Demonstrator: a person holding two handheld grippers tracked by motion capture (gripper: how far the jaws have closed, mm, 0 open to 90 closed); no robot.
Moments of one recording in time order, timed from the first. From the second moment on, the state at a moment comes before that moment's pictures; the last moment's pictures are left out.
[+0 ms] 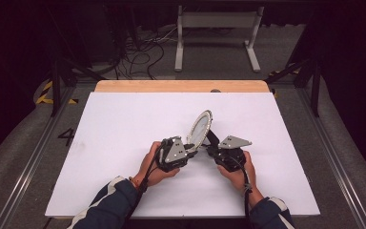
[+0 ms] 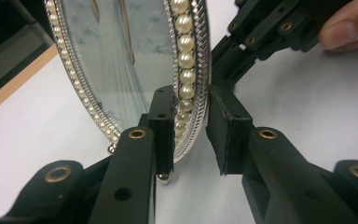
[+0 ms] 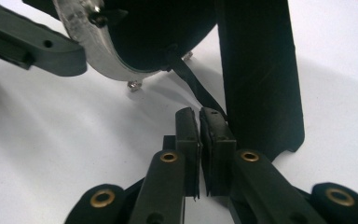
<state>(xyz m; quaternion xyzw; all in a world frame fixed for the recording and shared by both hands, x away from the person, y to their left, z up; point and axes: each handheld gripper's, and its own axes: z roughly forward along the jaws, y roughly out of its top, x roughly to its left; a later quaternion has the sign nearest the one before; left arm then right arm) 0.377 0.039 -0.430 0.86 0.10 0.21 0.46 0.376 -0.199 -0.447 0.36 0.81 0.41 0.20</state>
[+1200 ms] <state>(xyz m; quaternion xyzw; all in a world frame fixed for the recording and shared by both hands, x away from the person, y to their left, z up) 0.362 0.130 -0.443 0.88 0.18 0.20 0.40 0.368 -0.161 -0.426 0.38 0.76 0.48 0.19</state>
